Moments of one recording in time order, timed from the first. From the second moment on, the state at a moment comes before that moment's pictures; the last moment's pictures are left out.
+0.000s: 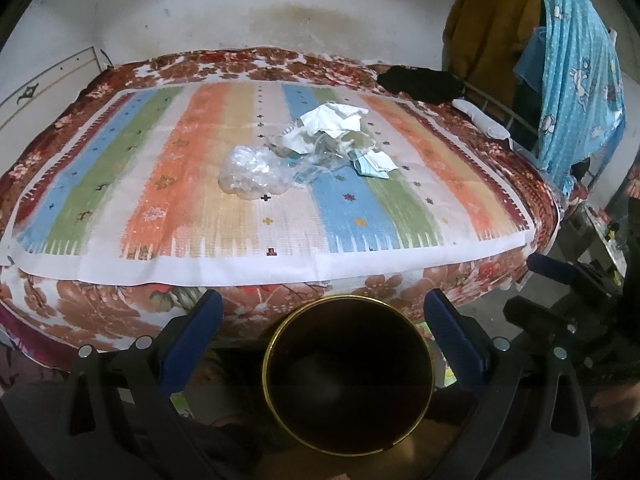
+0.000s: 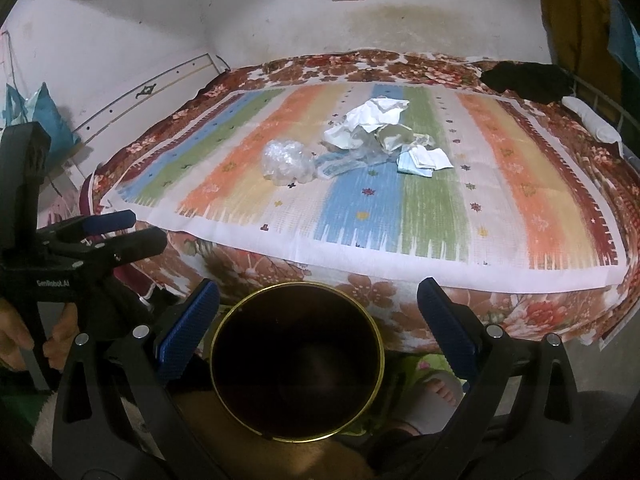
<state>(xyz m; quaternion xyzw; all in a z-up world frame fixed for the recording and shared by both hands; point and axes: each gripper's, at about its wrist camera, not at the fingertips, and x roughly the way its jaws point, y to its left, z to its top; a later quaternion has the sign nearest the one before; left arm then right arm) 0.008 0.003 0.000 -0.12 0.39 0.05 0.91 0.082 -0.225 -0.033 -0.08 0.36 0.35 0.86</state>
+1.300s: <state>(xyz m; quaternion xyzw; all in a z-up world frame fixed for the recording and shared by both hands) 0.061 0.043 0.012 -0.16 0.42 0.11 0.89 0.143 -0.194 -0.012 -0.10 0.36 0.35 0.86</state>
